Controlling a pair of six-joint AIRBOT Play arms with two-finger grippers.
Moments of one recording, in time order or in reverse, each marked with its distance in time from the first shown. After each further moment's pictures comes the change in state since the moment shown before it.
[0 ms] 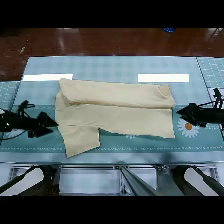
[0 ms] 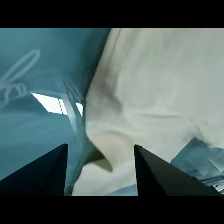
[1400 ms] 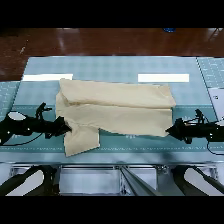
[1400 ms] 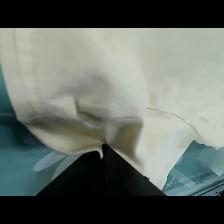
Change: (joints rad) left arm -0.256 0.027 -0.121 -0.143 0.223 0.052; right arm 0.033 -0.100 -0.187 -0.005 -0.035 0.083
